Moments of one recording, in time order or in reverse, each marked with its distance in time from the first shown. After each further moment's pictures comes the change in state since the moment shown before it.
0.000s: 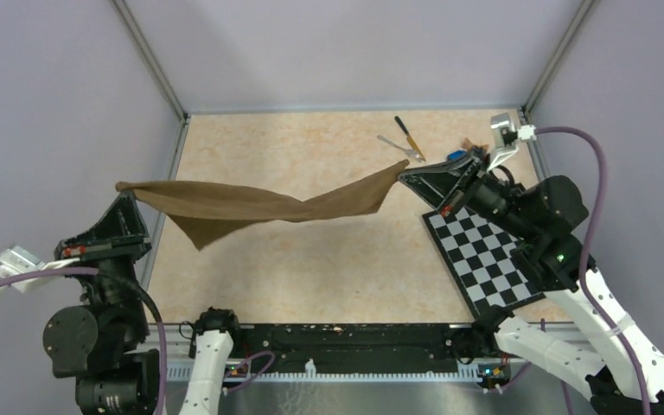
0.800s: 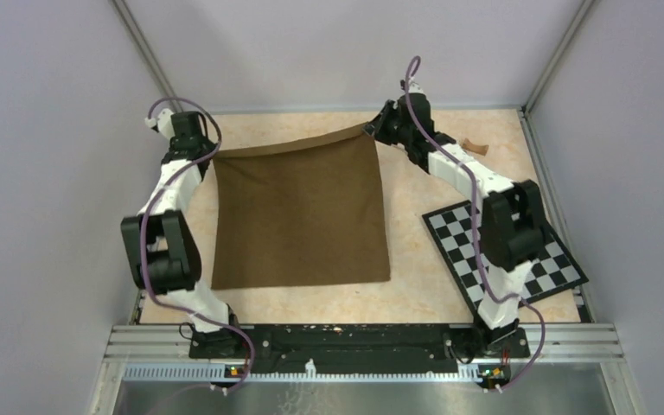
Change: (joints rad) left arm 0.036 1.156 -0.118 0.444 -0.054 0.136; right arm -0.222 1.025 0.384 0.059 0.288 0.064
